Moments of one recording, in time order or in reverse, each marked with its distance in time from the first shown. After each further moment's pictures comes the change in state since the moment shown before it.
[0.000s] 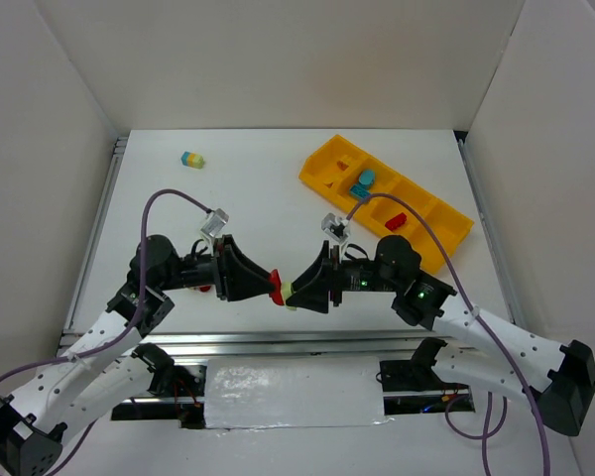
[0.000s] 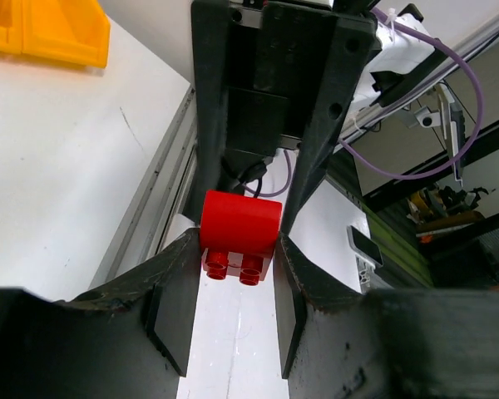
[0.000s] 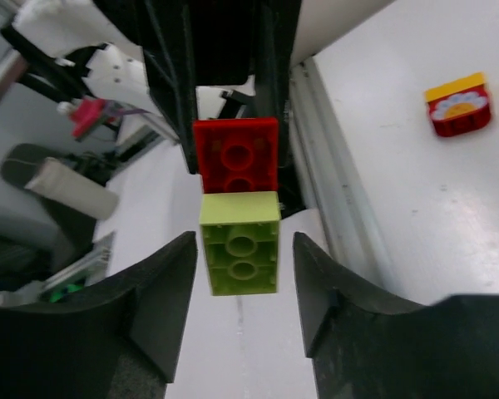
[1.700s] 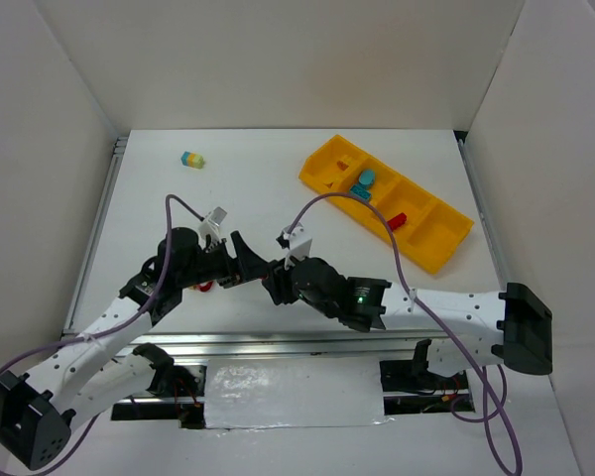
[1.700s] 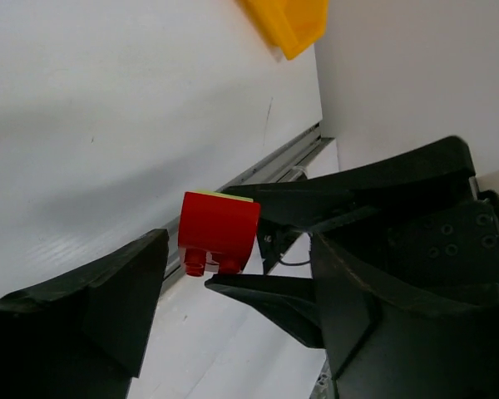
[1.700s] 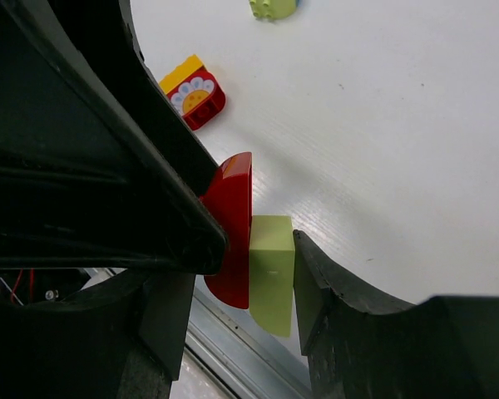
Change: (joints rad) left arm 0.046 0.120 0.003 -0.334 -0.387 -0.192; right arm 0.378 0.393 0.206 -0.191 1.041 -0.116
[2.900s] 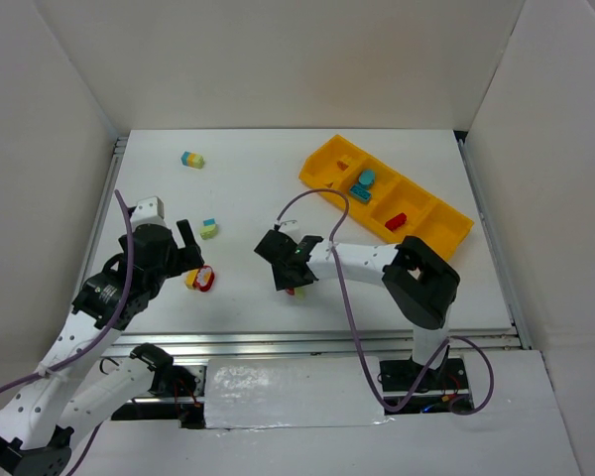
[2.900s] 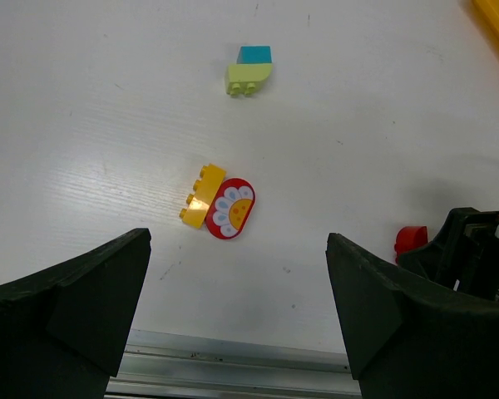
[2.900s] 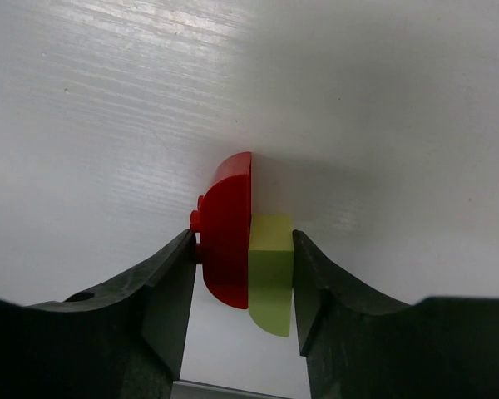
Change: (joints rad) left arm 0.057 -0.128 0.297 -0.656 -0.894 0.383; right arm -0.242 0.596 0.373 -0.515 -0.094 0.261
